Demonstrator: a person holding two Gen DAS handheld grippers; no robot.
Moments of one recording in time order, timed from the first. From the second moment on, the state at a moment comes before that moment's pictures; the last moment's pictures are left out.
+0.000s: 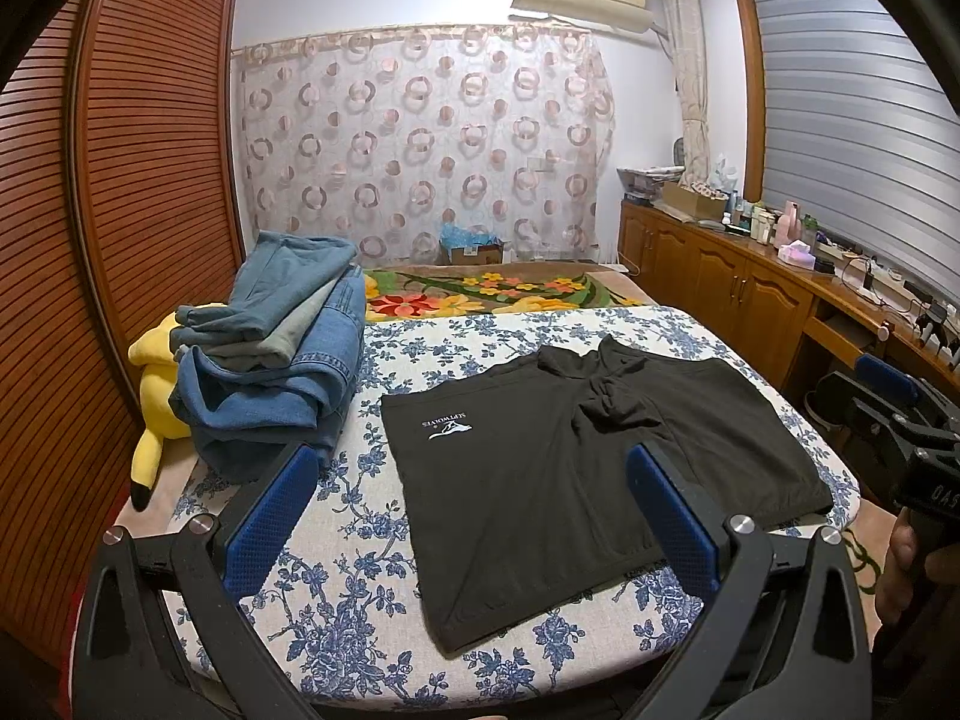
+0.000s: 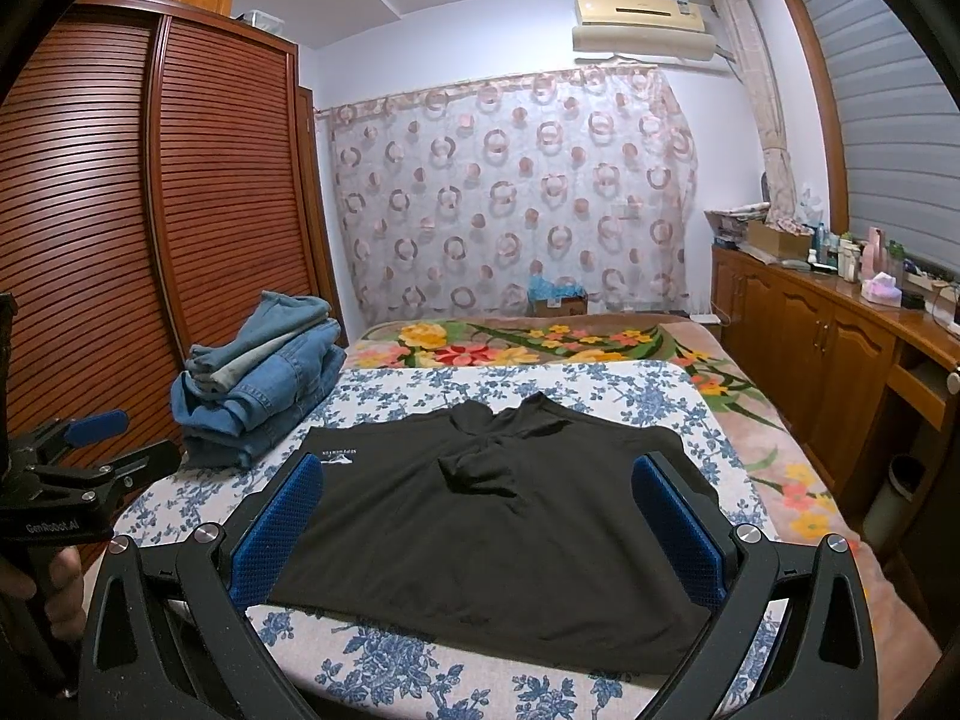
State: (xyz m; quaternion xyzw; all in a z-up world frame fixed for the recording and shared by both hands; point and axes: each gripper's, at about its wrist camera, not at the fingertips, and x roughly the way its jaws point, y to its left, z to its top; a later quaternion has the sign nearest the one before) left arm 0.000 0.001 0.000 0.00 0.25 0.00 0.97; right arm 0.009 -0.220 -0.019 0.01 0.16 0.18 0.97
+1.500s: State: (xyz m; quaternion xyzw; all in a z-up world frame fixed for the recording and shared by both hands) left arm -0.001 0.004 0.006 0.00 0.24 0.00 0.97; right arm 0.007 -0.220 -0.019 0.01 0.16 0.18 0.97
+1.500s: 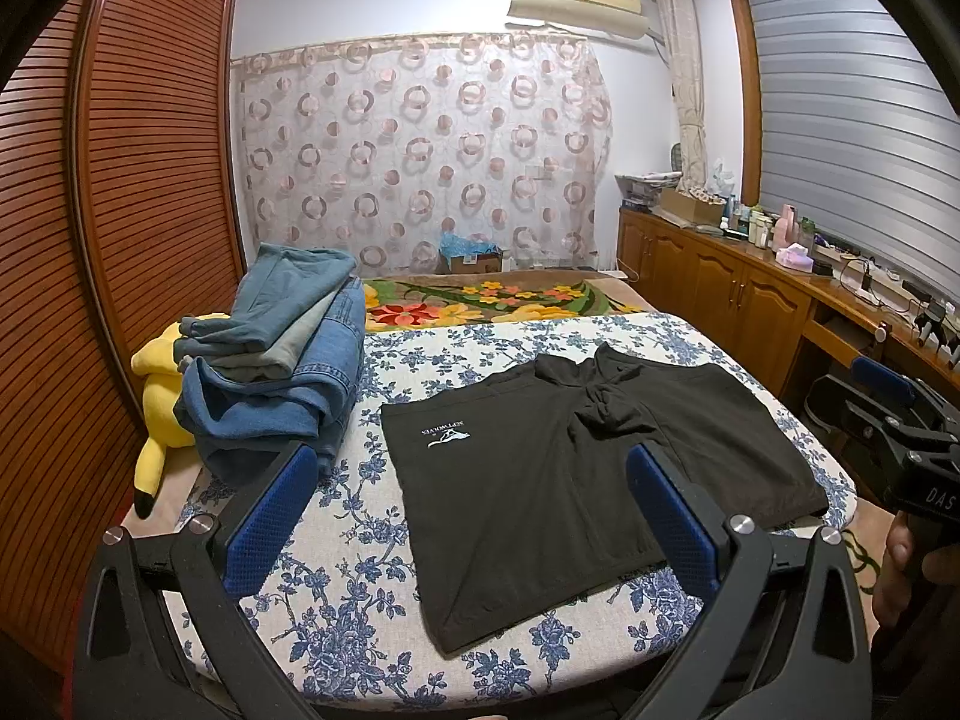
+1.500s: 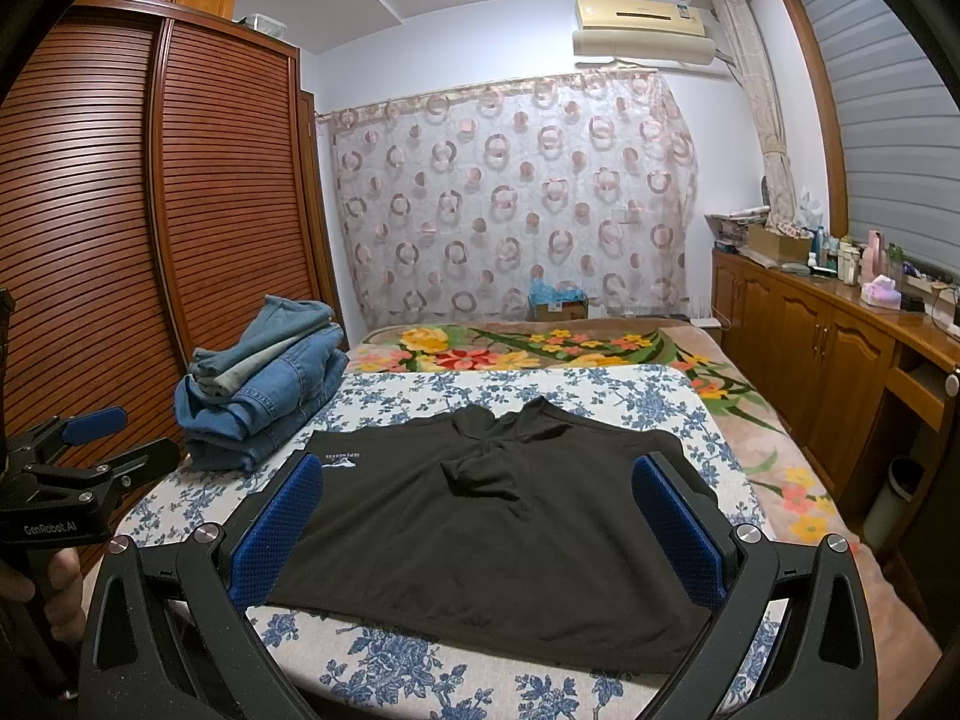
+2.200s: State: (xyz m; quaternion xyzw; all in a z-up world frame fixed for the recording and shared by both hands) left arm 0.021 0.004 -0.018 -0.01 0.28 0.00 0.96; right arm 0.020 -0.223 -0.025 0.01 0.19 0.17 0.97
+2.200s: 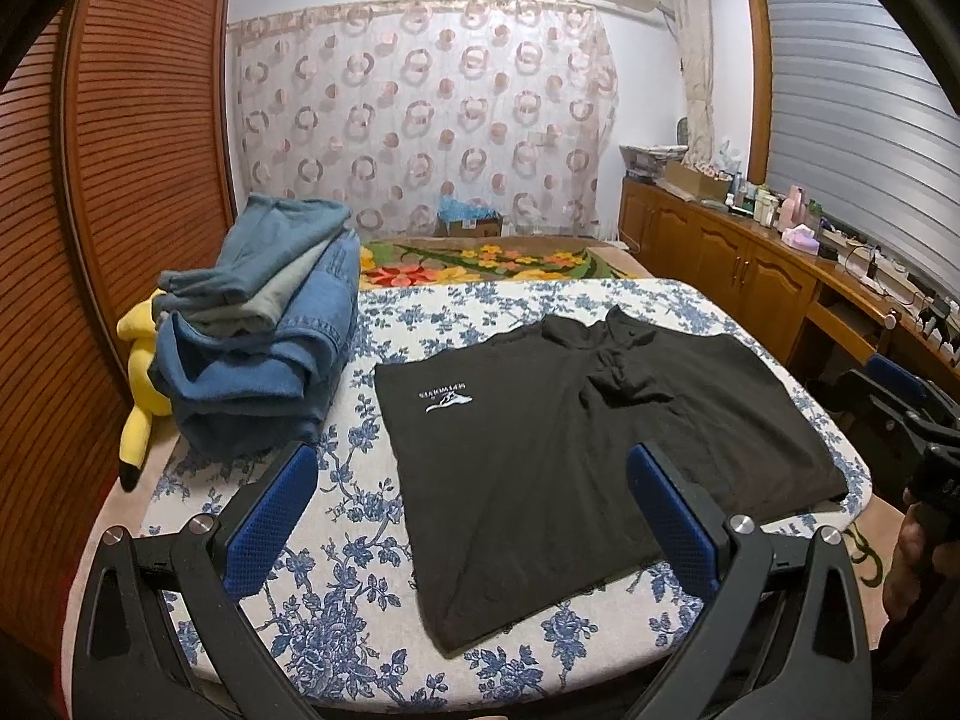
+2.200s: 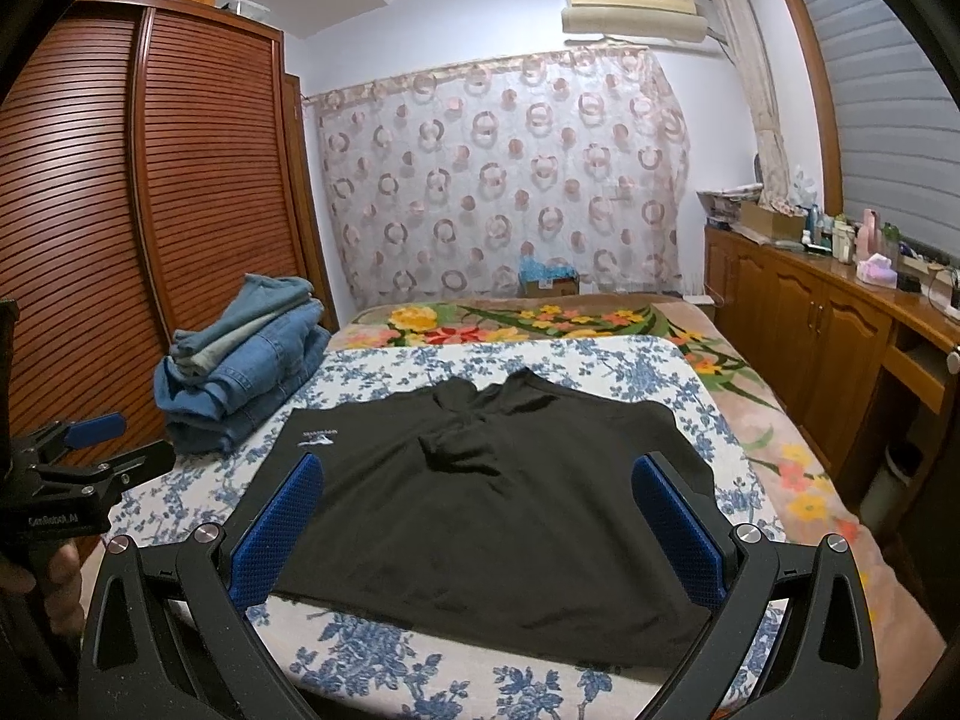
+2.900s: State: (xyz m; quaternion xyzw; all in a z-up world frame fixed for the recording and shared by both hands) left arm 0.061 -0.018 -0.029 0.03 0.29 -0.02 0.96; right arm 0.043 -0.222 -0.027 0.00 0.20 0.17 0.97
